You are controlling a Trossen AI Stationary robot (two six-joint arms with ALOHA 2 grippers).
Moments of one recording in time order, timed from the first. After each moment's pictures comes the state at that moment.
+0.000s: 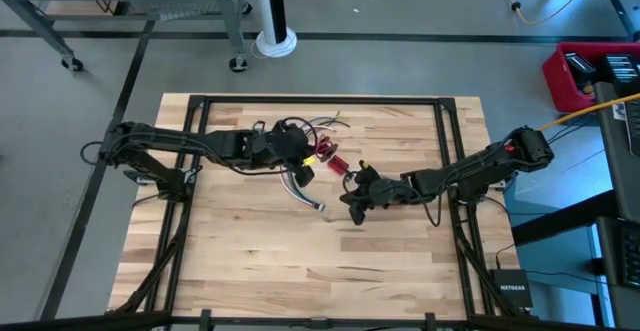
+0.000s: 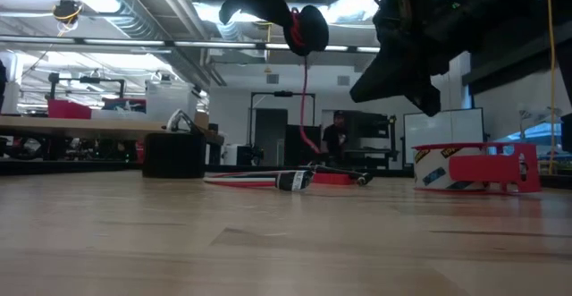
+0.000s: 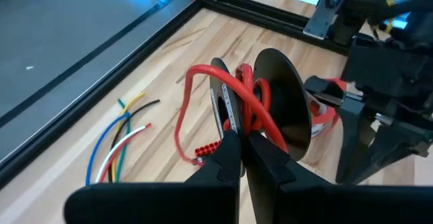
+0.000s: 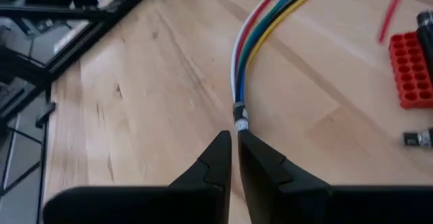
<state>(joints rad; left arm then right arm) -0.01 1.48 1.25 -0.37 -0.43 -0.32 0.22 1.44 0.67 0.17 0.25 0.81</state>
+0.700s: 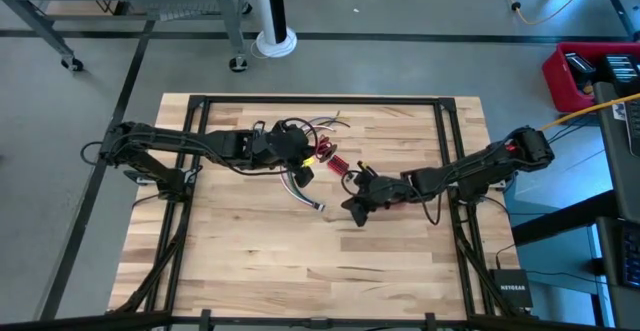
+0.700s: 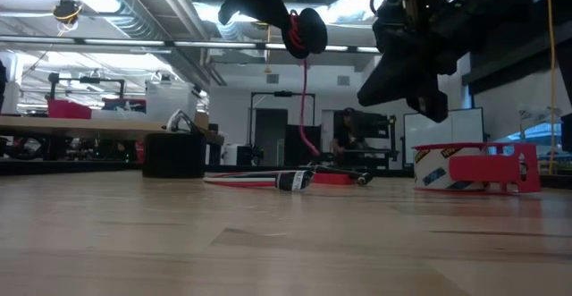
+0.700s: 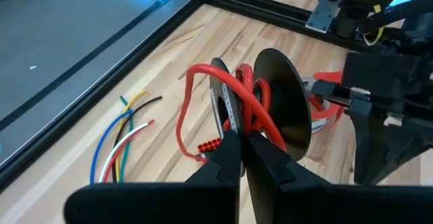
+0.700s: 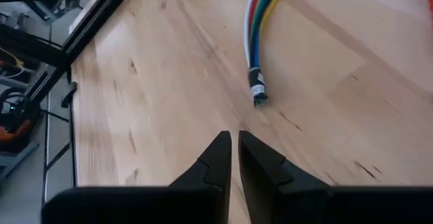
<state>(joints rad) -0.01 1.48 1.25 -0.38 -0.43 -0.31 0.20 1.44 0.67 0.14 0.11 0.89</state>
